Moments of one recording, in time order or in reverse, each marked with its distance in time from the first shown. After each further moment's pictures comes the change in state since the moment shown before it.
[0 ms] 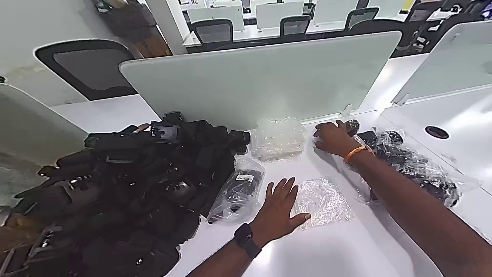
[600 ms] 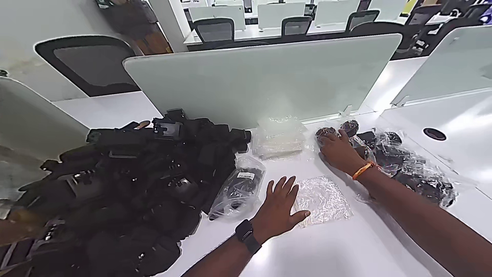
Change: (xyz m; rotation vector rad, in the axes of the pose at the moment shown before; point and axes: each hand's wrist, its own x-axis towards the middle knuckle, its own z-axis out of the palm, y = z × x) left_hand 0.000 0.001 -0.002 0.006 -0.037 -0.007; right_hand -0.042 -0.011 0.008 -0.212 -0.149 -0.079
